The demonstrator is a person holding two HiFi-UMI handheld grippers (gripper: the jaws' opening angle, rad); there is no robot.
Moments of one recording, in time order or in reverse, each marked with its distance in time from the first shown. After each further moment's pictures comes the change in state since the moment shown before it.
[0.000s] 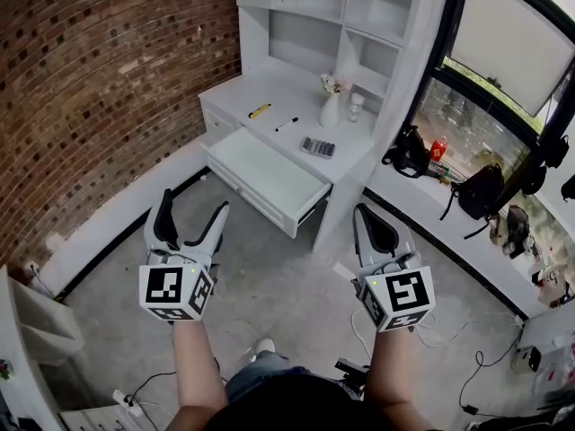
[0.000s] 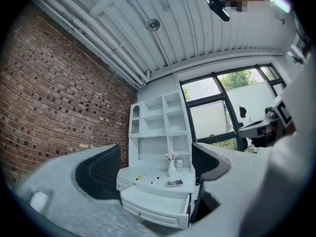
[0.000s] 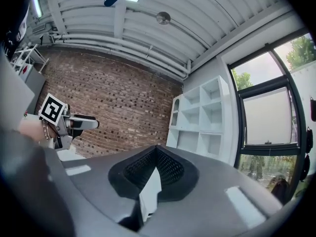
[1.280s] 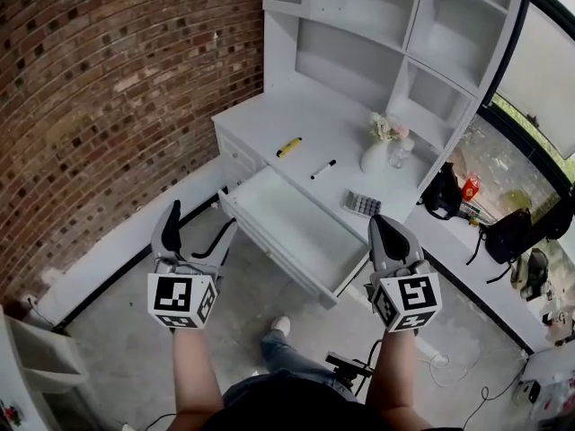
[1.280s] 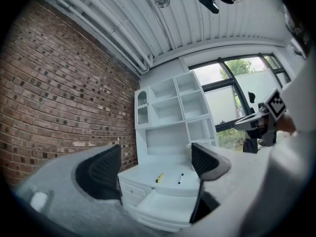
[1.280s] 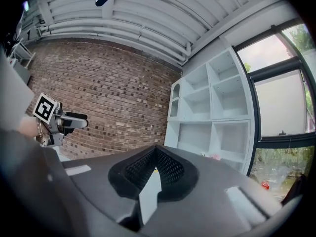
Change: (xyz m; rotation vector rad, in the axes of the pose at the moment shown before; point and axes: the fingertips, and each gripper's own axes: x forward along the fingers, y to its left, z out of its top) left arm 0.222 0.183 -0.090 0.059 0.075 -0.018; right arm 0.302 -0.034 -0.057 0.043 0.065 -0.031
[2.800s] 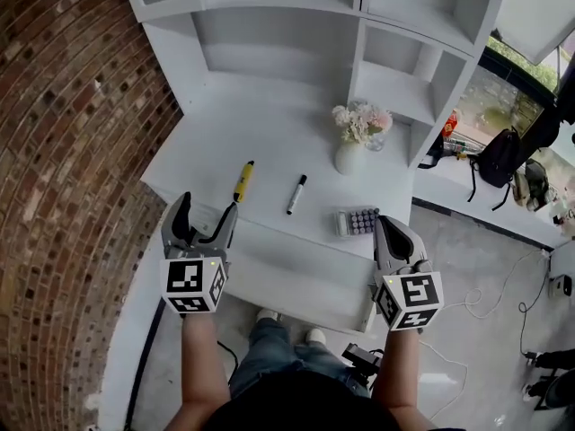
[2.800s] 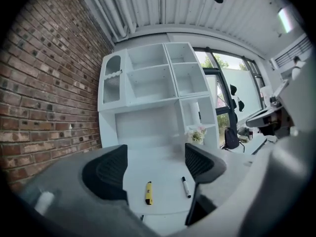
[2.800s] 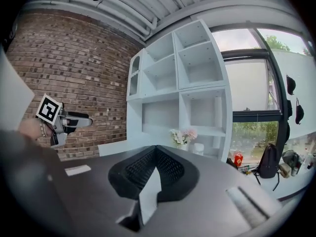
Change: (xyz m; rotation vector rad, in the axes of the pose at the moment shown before) left arm 0.354 0.010 -0.085 0.046 0.149 -0.382; right arm 0.165 -0.120 -0.088 0.188 0.189 -0.434
